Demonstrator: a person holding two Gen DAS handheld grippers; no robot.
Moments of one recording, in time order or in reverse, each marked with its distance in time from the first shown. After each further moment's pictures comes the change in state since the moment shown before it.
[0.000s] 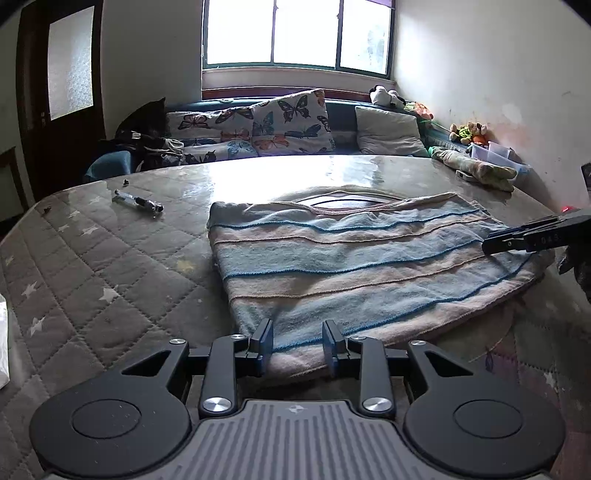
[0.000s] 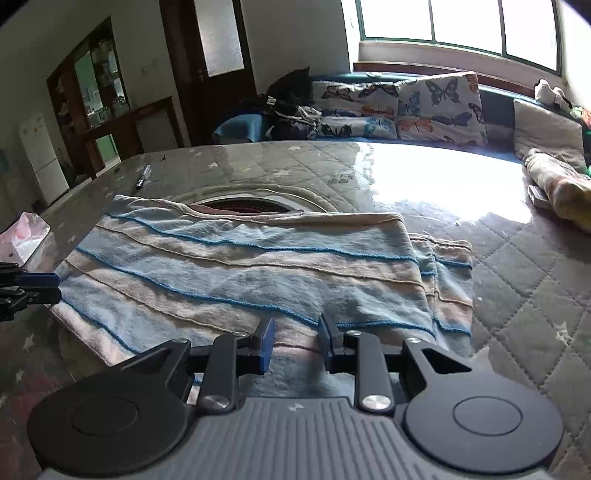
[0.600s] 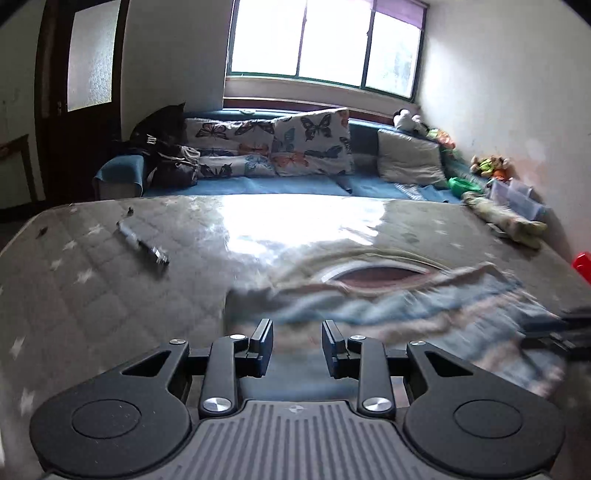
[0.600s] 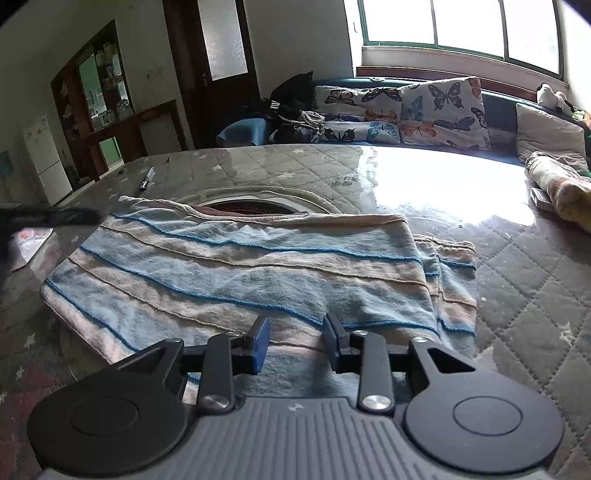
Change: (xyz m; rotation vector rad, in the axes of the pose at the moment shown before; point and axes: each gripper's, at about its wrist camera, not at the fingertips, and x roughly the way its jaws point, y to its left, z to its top) left arm 0.058 0.027 0.080 -0.081 -0.033 0.034; right arm -0.001 0.002 -0.004 -0.001 -0.012 0.008
